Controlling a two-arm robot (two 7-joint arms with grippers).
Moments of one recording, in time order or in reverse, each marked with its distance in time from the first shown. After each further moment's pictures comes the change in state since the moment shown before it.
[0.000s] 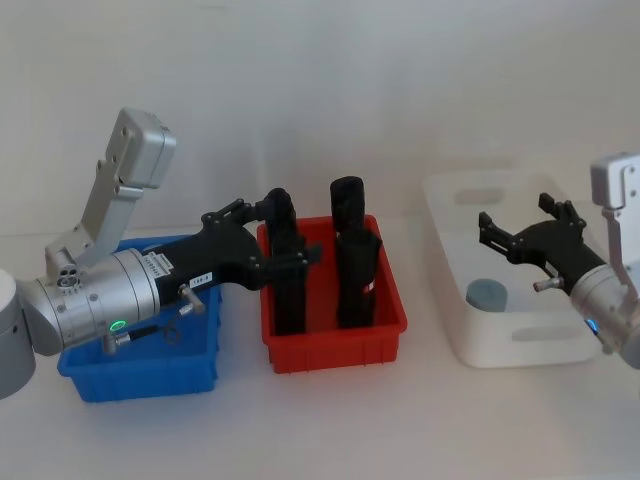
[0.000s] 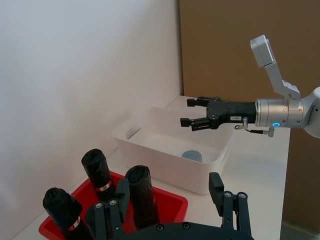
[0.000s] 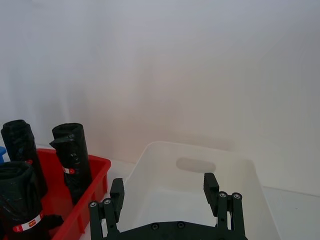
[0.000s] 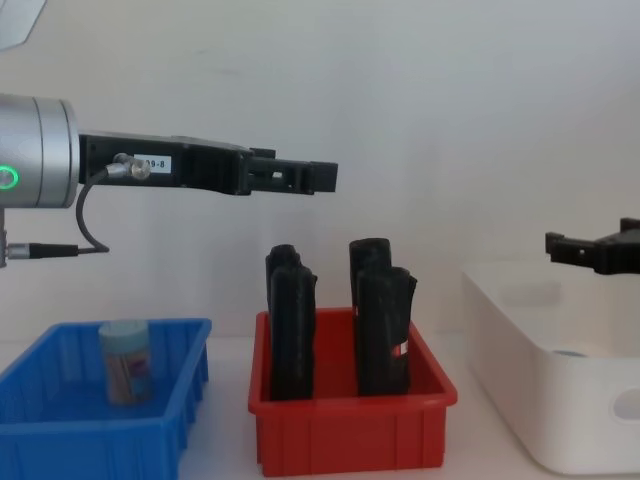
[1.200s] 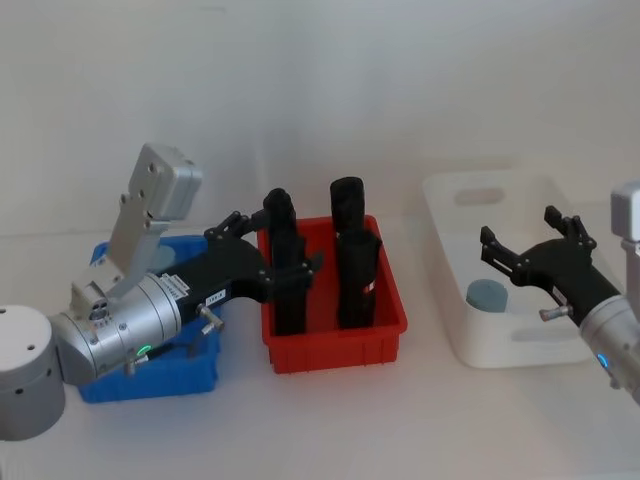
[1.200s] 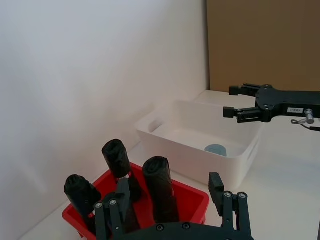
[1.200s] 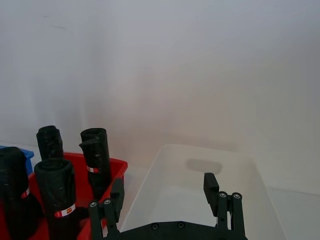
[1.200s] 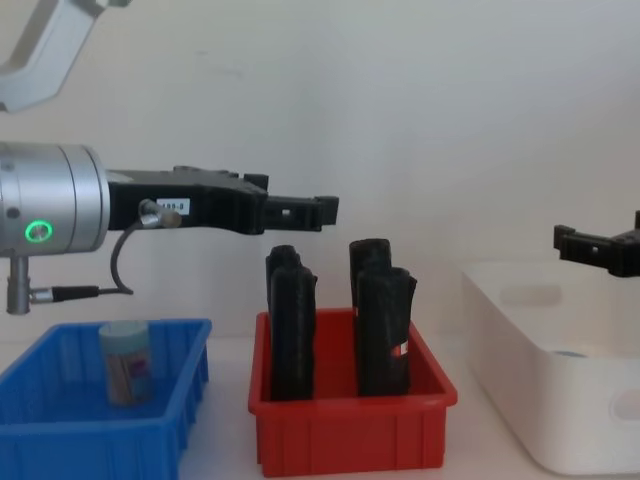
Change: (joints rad) left arm 0.056 -0.015 0.043 -0.018 0.050 -0.074 0.177; right arm -0.166 0.039 -0.004 -0.223 0.039 -0.010 -0.056
